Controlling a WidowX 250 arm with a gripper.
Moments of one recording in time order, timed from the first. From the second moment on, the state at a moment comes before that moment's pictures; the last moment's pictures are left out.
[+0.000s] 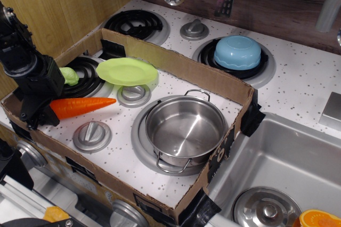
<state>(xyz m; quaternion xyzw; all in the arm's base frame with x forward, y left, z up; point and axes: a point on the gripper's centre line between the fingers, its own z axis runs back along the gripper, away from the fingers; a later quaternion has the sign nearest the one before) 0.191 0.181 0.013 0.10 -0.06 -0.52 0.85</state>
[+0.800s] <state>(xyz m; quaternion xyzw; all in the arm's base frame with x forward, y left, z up) 0.208 0.172 0.055 0.12 -0.09 -0.54 0.83</state>
